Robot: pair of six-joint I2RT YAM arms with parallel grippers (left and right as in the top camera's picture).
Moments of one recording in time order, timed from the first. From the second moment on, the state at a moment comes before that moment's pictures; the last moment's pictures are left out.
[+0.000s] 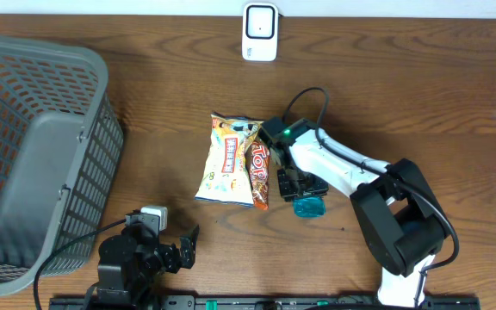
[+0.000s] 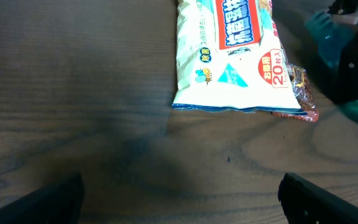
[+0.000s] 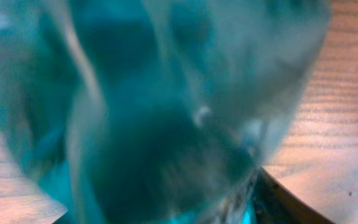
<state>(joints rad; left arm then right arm) -0.11 0.01 0.19 -0.85 0.28 -0.15 0.62 1.99 1.28 -1.07 0.09 0.53</state>
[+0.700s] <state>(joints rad) -0.11 0.01 0.19 -0.85 0.28 -0.15 0.43 2.00 1.29 -1.07 -0.28 0.12</state>
